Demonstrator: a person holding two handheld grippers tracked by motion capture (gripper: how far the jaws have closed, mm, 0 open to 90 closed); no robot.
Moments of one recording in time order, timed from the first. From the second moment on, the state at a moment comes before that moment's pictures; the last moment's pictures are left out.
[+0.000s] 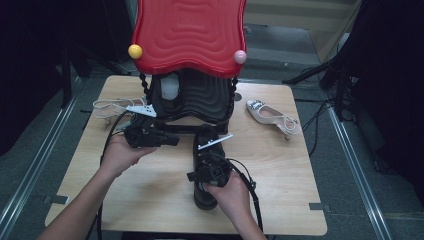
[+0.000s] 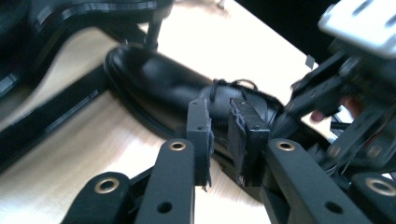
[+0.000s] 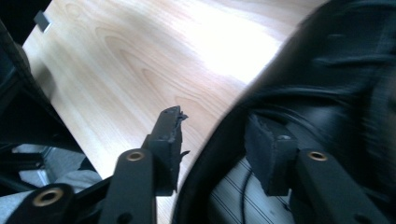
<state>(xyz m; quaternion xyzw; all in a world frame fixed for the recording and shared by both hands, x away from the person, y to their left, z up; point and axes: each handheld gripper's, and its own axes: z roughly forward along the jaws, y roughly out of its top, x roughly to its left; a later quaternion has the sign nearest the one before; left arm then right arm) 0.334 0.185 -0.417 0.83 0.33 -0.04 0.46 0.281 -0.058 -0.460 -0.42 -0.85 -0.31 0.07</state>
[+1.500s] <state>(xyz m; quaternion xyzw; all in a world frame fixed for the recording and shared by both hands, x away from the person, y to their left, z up) 0.378 0.188 -0.309 0.83 0.31 0.03 0.47 0.296 -0.119 -0.451 -0.47 -0.82 -0.32 0.07</state>
